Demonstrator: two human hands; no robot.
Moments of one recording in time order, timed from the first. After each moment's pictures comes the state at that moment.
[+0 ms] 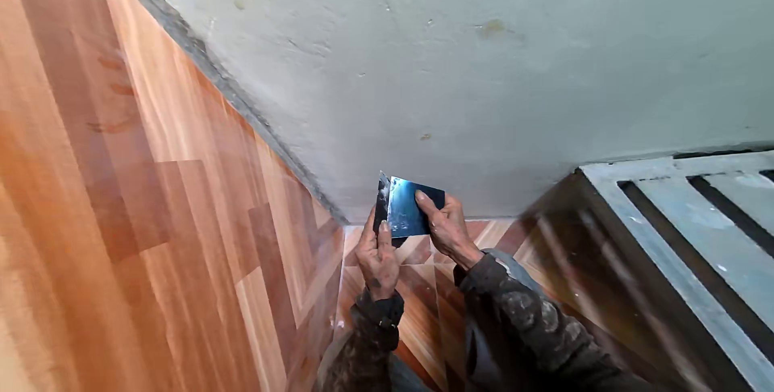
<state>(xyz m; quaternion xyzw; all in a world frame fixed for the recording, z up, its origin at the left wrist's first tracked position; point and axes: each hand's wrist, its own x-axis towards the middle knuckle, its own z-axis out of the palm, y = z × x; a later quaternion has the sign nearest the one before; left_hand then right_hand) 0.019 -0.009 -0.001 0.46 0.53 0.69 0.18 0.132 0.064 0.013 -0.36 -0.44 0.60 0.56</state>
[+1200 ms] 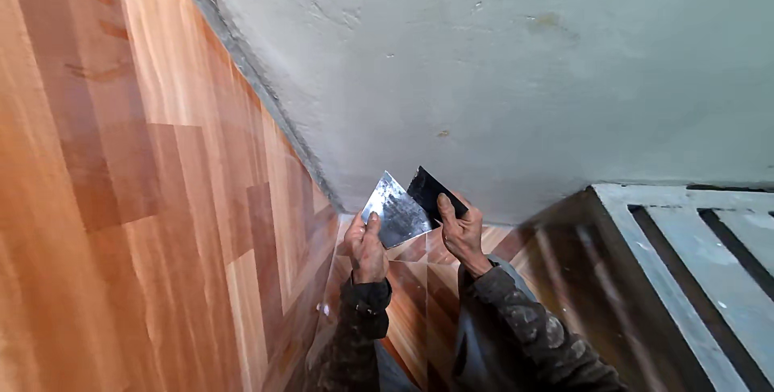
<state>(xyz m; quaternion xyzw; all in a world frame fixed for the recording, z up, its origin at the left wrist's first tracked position) -0.003 0.007 0.003 0.20 0.53 0.74 0.36 0.138 0.074 -0.015 -0.26 -0.63 0.36 0.64</state>
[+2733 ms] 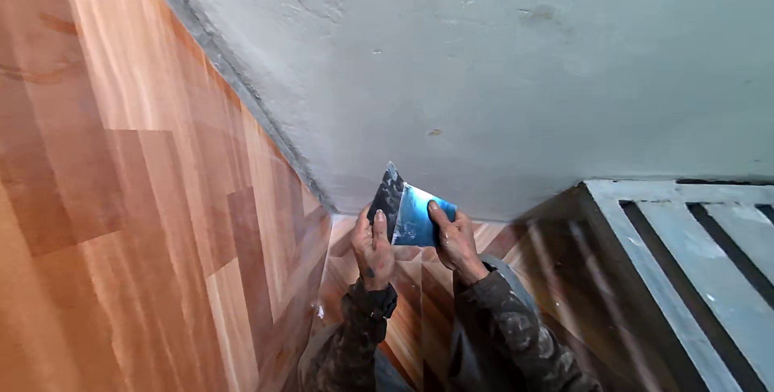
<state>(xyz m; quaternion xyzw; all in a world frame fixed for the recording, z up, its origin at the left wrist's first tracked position) 0.013 0.019 -0.017 0.40 0.52 0.72 0.21 0.140 0.064 -0.010 -0.41 -0.36 0.65 0.53</state>
